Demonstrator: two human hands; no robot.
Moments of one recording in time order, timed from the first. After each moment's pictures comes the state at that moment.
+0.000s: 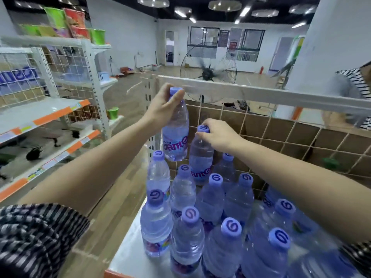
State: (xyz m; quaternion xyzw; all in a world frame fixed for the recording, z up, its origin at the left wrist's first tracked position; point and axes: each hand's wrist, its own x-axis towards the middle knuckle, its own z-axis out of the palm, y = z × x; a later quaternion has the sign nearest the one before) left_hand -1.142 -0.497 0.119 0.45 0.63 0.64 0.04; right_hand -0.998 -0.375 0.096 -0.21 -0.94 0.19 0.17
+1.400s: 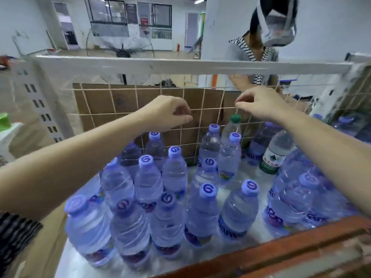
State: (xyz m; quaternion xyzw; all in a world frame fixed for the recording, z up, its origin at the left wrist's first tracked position) left_hand -0.997 -0.423 0.119 0.75 0.62 0.22 0.00; right_hand -0.751 -0.301 0.136 -0.45 -0.86 0.07 0.24
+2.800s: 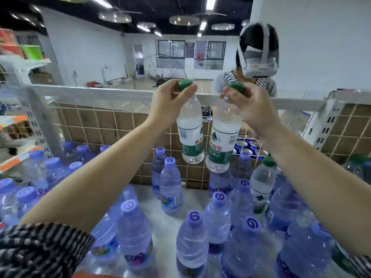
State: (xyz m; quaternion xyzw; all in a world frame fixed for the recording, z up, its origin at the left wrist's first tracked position) left_hand -0.771 -0.317 0.171 0.51 0.60 0.61 -0.01; right_hand -0.593 -0.209 0.176 -0.14 -0.77 0.41 0.46
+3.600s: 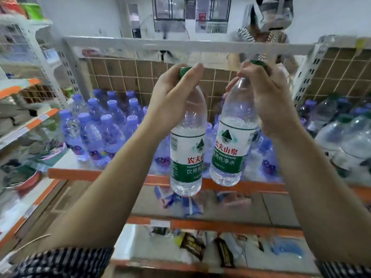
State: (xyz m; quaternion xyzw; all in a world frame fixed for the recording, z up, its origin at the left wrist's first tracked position) left_hand -0.638 -0.525 0.125 0.49 0.50 0.69 0.16; right_hand -0.493 -0.420 0.139 -0.11 -0.72 0.48 0.48
